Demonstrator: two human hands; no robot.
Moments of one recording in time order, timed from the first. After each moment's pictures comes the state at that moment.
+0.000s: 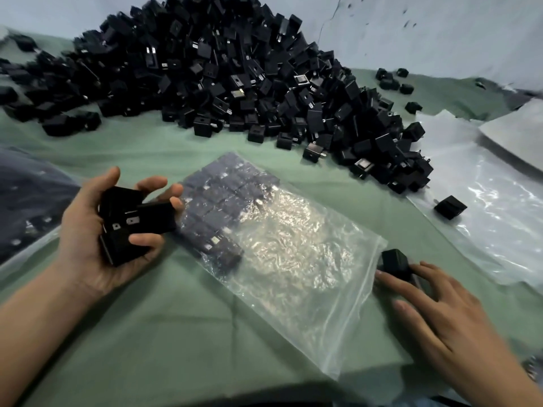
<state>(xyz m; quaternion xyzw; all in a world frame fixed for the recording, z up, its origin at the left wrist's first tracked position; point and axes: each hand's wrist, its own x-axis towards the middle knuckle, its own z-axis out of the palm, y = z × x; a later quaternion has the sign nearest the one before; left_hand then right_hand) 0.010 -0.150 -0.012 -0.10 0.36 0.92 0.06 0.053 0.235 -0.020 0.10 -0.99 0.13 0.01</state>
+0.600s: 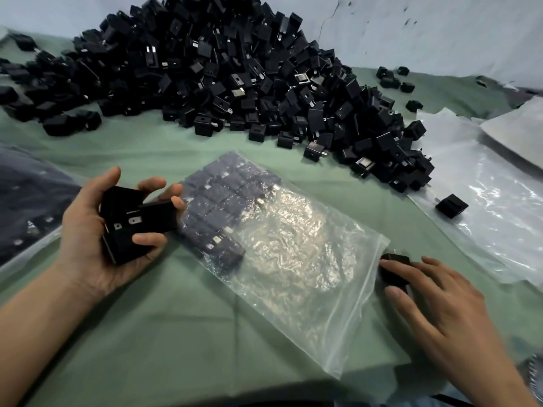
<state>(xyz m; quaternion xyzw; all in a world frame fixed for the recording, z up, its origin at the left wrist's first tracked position) 0.011 -0.147 -0.010 -0.13 0.36 0.92 0.05 0.048 0.225 -0.020 0.07 -0.98 0.17 0.08</state>
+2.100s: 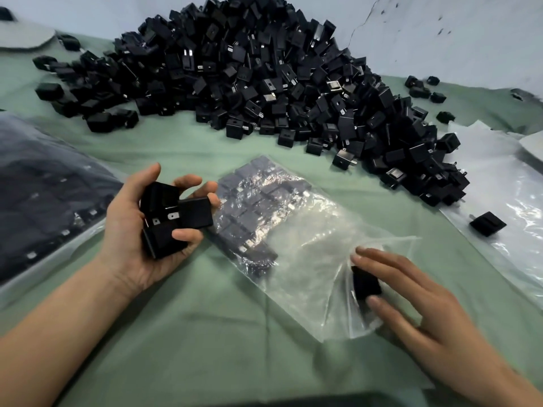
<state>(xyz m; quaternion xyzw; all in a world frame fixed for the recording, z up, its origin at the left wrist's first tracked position) 0.014 -0.144 0.002 -0.12 0.33 0.93 0.04 0.026 0.178 -0.008 0.32 -0.90 0.29 0.04</state>
